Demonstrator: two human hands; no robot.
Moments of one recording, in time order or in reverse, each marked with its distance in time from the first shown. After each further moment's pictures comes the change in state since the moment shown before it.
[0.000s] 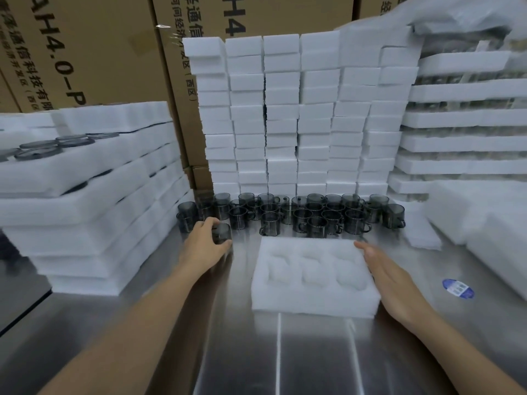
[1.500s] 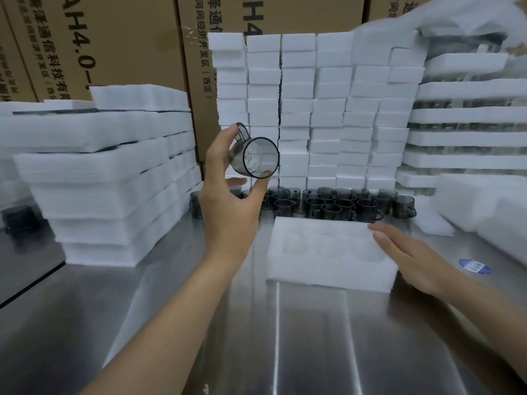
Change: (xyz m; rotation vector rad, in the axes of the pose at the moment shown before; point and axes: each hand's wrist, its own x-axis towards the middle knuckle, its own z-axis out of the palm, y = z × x) left_hand -0.119 0.100 -0.070 -0.831 0.653 0.599; right_hand -0.007 -0.010 -0.006 -0.386 -0.093 -0.092
